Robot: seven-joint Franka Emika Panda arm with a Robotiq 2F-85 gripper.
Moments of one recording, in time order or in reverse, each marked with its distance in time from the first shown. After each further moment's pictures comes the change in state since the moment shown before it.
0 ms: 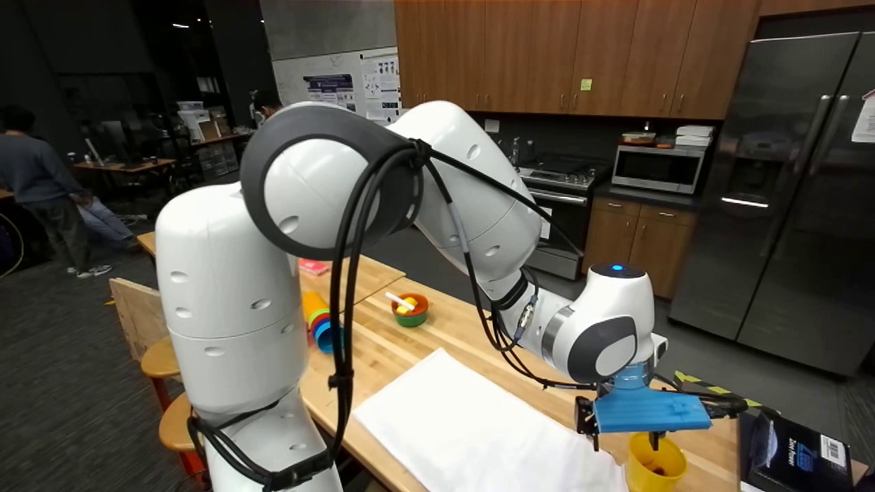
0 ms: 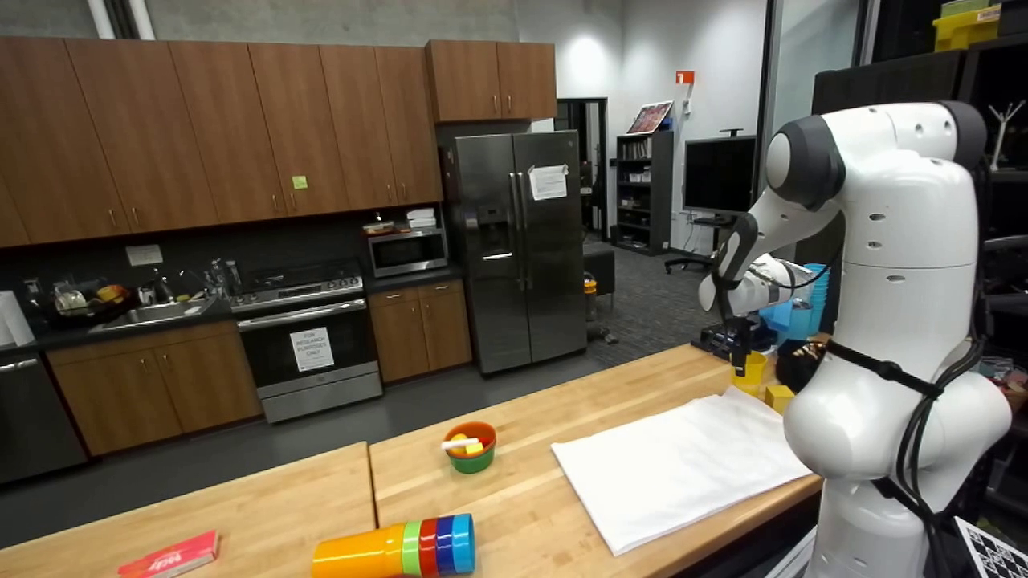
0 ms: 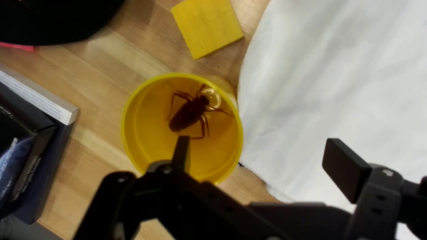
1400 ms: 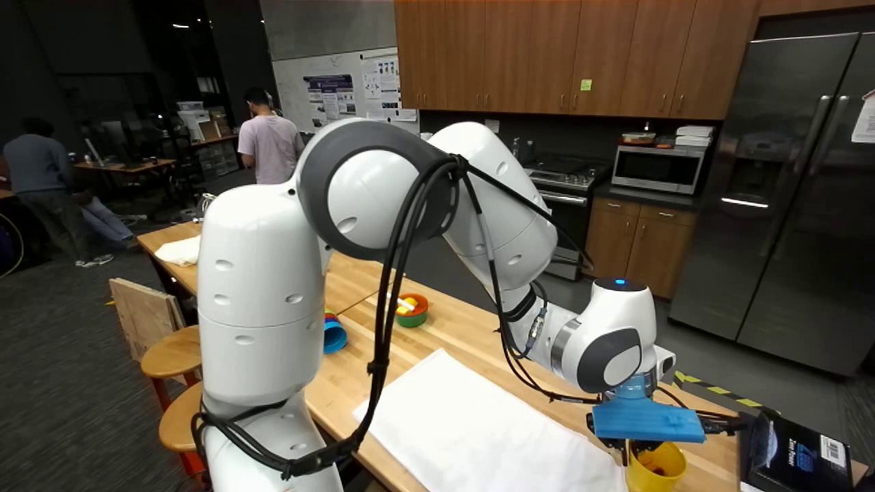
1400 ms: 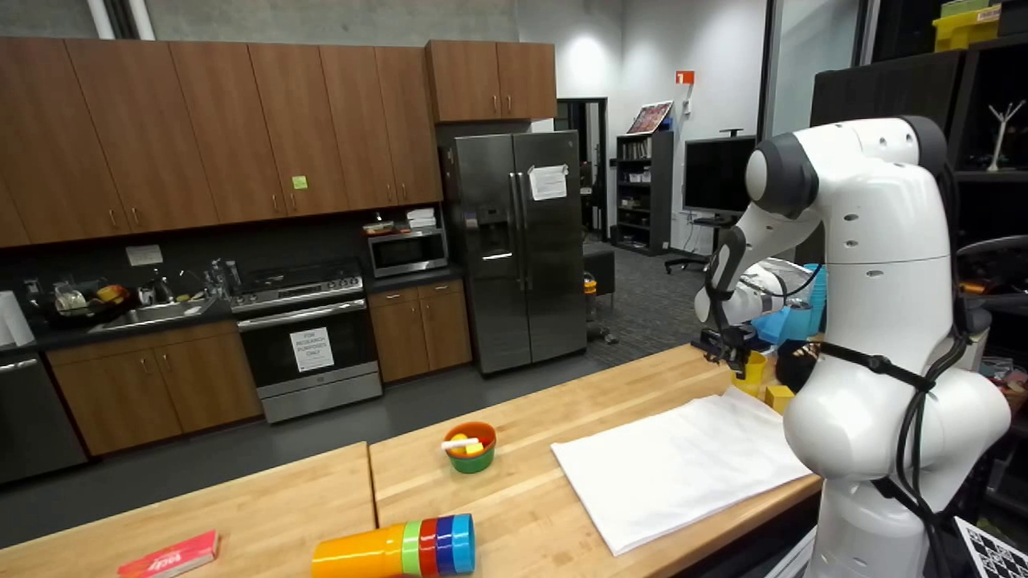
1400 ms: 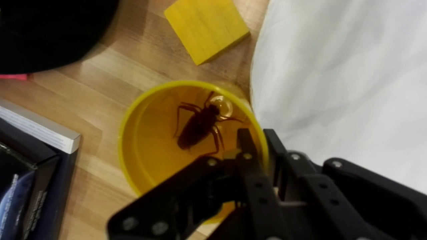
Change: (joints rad) arm 0.004 0.117 0.001 0.060 -0.009 0.036 0.156
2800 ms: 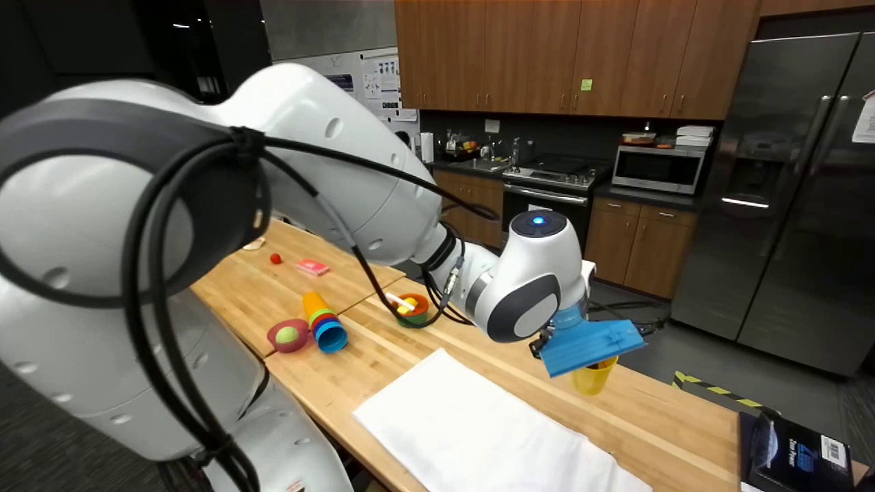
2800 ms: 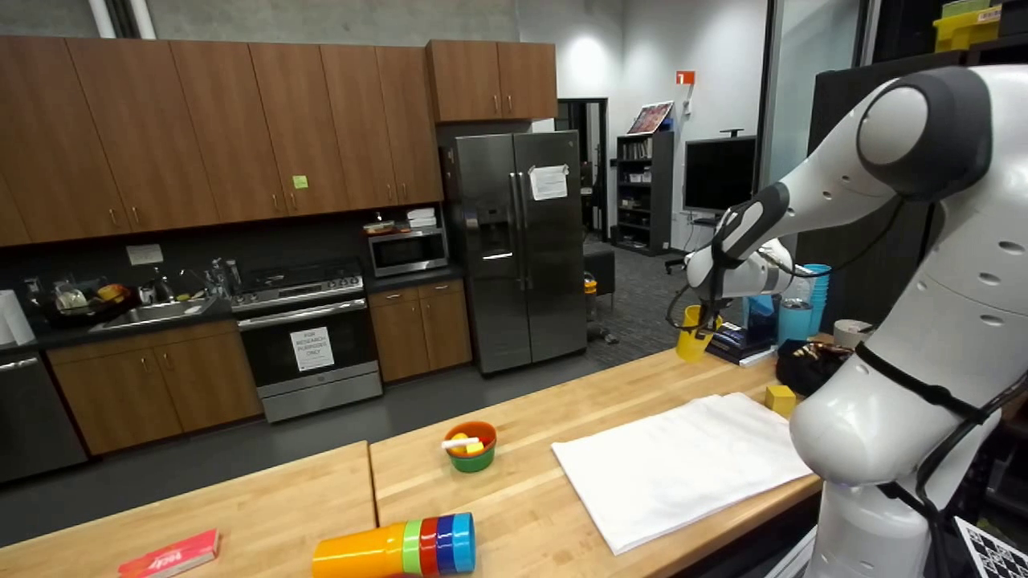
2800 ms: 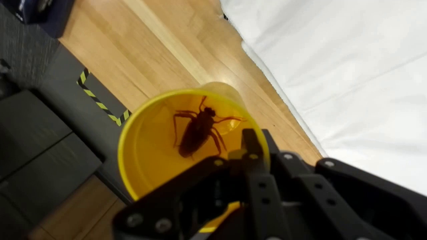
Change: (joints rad) arm 0.113 -0.519 0.053 -0.312 0.163 0.111 -0.383
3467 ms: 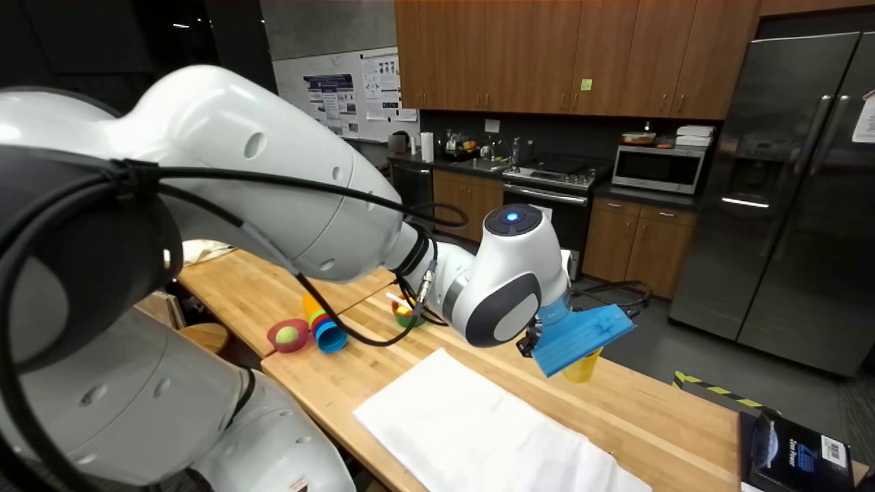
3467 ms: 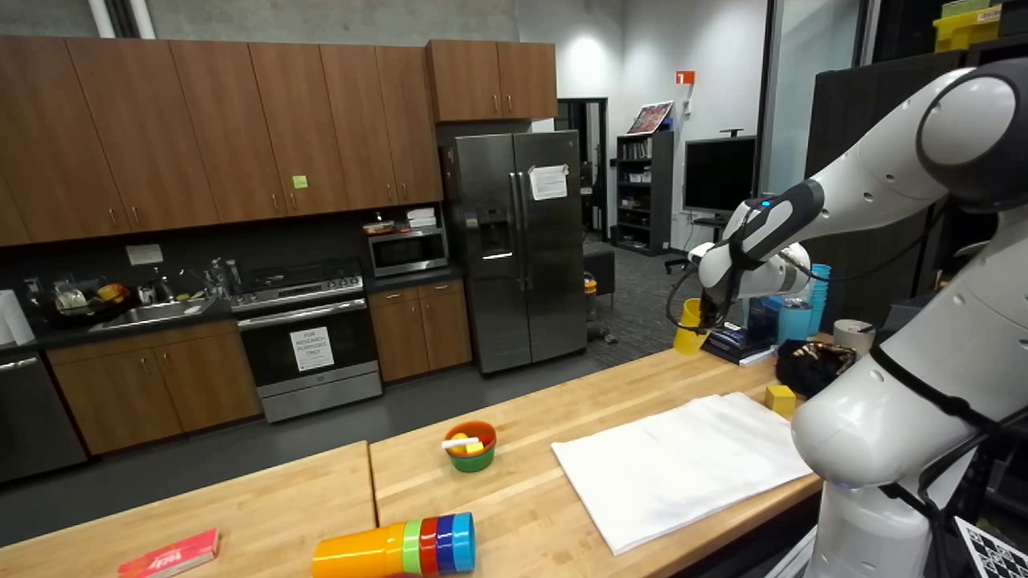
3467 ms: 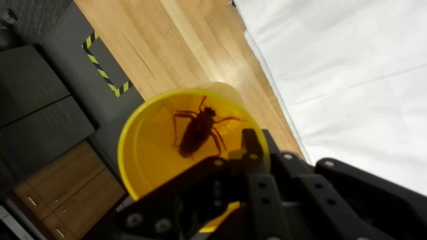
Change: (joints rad) arm 0.028 -0.149 -0.035 -0.092 -0.063 0.011 -0.115
